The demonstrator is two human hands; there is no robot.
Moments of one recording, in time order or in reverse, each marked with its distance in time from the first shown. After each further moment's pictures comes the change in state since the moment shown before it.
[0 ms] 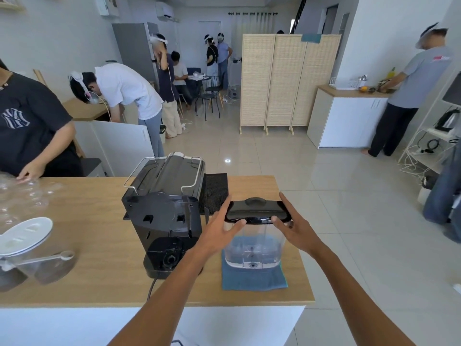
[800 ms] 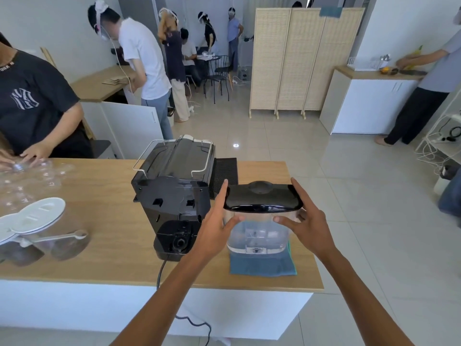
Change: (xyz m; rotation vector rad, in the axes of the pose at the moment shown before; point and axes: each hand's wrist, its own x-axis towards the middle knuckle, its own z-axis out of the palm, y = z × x) left_hand -0.041 0.002 -0.014 -0.071 0.176 0.068; right_hand -0.025 -0.022 0.016 0.053 0.215 -0.134
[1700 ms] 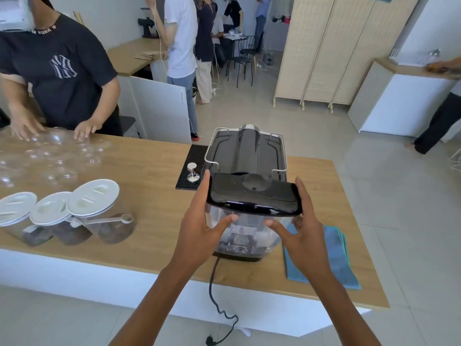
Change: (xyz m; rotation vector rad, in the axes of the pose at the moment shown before) left_hand -0.042 -0.068 -0.172 -0.097 0.217 0.002; right_hand -0.009 -0.122 0.174 0.150 -0.020 -0.022
